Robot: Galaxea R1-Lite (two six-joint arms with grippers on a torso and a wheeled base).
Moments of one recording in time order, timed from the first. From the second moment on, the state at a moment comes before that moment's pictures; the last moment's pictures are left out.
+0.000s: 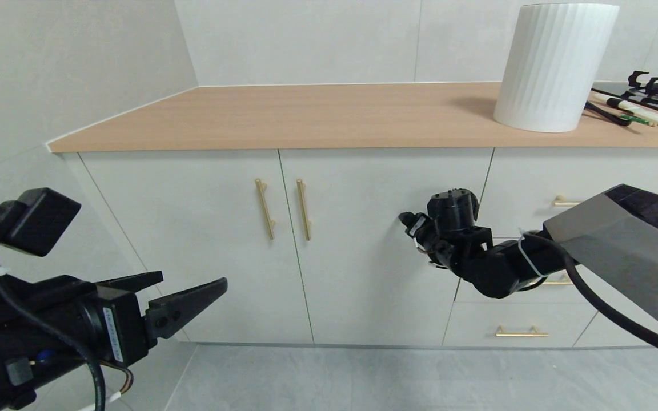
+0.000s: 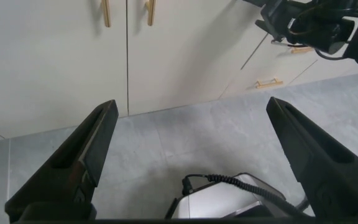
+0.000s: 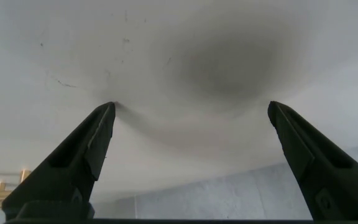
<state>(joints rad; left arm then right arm) -0.50 1.13 -0.60 -0.20 0.07 -0.26 0.48 2.29 -1.36 -0.61 -0.35 0.85</state>
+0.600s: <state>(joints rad) -0.50 1.11 -0.59 -0.23 0.07 -0.22 0.51 1.90 -1.08 -0.60 -0.16 0.73</state>
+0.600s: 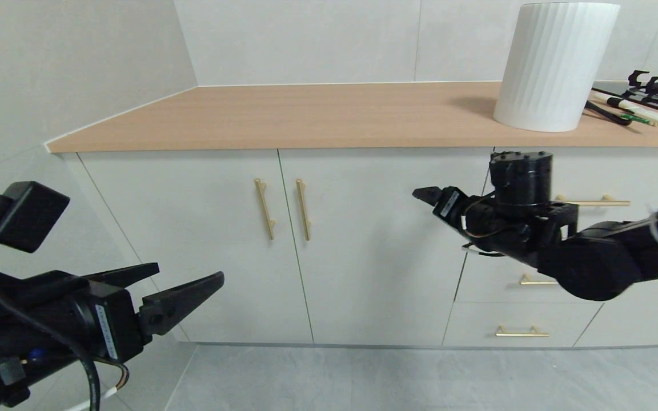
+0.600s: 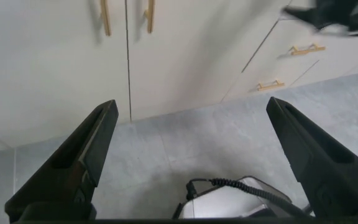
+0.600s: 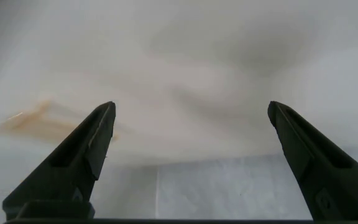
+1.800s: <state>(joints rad) -0.22 0.17 -0.35 0.10 -0.04 -0.09 0.11 0.20 -0.53 0.23 -0.37 -0.01</state>
